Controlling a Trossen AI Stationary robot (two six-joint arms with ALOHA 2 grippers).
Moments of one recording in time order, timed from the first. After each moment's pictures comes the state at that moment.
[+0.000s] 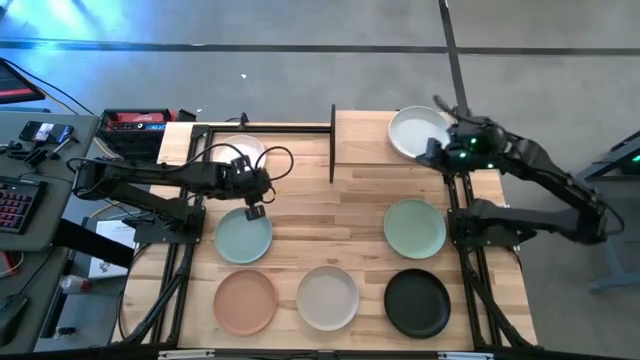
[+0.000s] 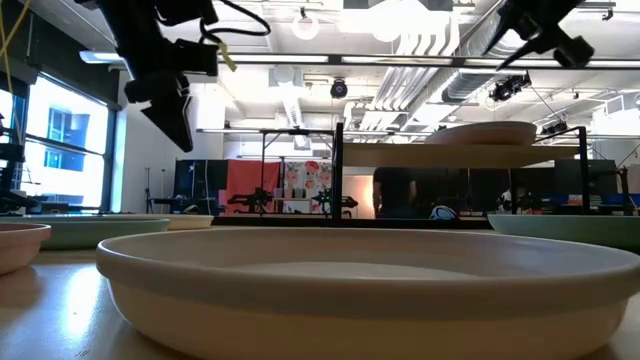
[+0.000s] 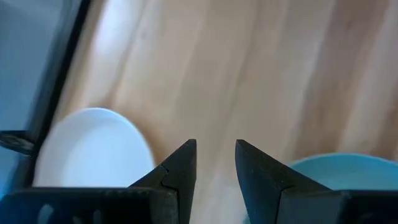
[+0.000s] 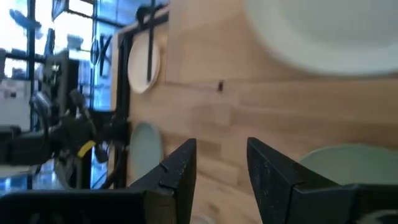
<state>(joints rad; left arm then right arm) 0.09 1.20 0.84 -0.79 -0.37 -0.09 -0.51 0.77 1.03 -0.95 -0.10 1.15</state>
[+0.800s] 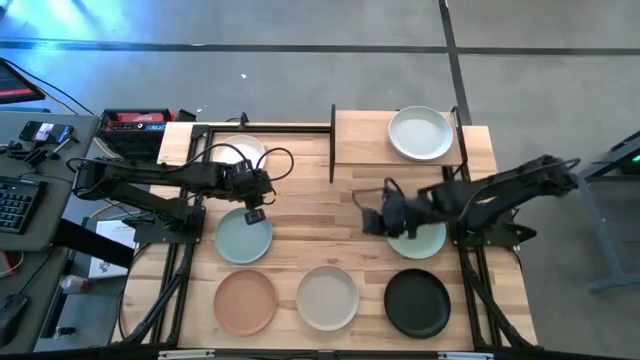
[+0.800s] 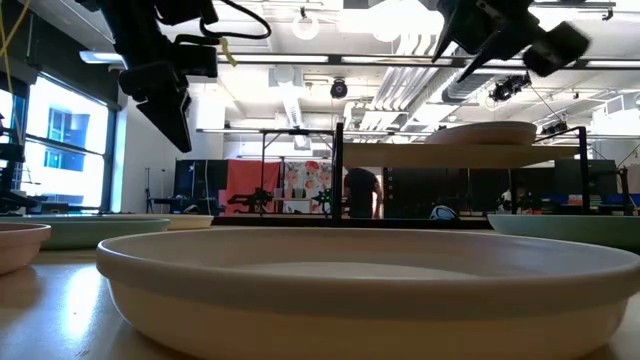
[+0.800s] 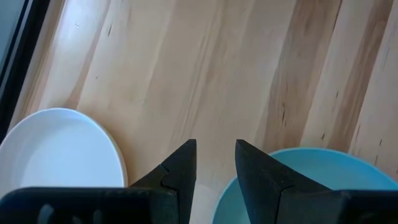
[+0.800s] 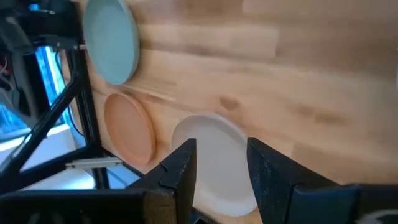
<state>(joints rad) 0.09 1.20 0.84 -0.79 -0.28 -0.10 0.25 1.29 1.03 -0.62 0.08 1.74</state>
